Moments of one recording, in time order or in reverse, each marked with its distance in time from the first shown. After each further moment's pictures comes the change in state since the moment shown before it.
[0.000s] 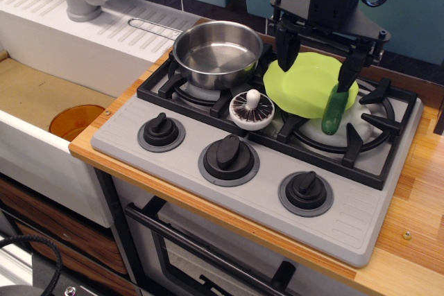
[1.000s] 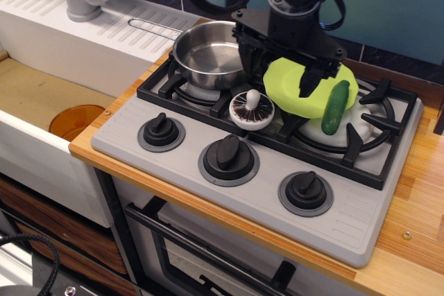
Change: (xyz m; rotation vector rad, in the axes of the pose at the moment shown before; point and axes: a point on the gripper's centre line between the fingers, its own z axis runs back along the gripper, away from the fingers) arm -0.013 0.033 -0.010 0.087 -0.163 0.030
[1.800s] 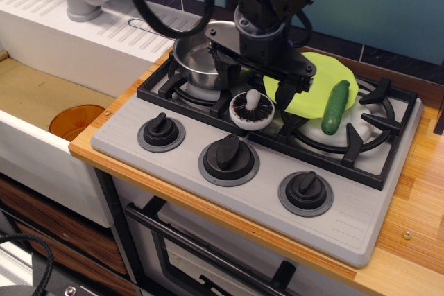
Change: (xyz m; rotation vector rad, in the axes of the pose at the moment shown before) arm -0.015 0.016 -0.012 -0.019 -0.036 0.020
